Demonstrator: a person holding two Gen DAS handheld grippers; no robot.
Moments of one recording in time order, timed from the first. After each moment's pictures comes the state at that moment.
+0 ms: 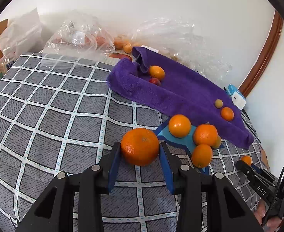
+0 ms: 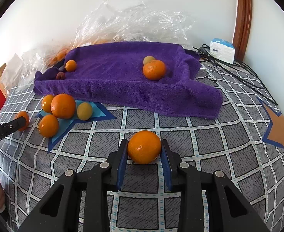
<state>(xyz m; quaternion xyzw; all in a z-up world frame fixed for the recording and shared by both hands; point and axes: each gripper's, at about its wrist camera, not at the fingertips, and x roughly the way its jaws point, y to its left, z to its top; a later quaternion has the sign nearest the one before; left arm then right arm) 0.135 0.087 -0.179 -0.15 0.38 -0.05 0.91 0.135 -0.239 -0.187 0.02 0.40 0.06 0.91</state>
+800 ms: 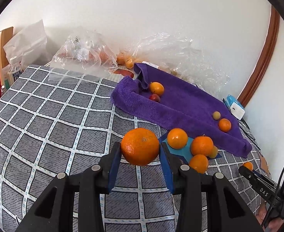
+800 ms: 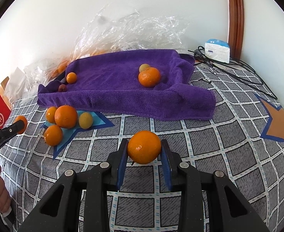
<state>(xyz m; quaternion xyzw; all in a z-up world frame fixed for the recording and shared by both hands) 0.123 0.089 -0.166 -0.15 0.34 -0.03 0.93 0.129 -0.250 -0.181 0.06 0.38 0.07 0.92</state>
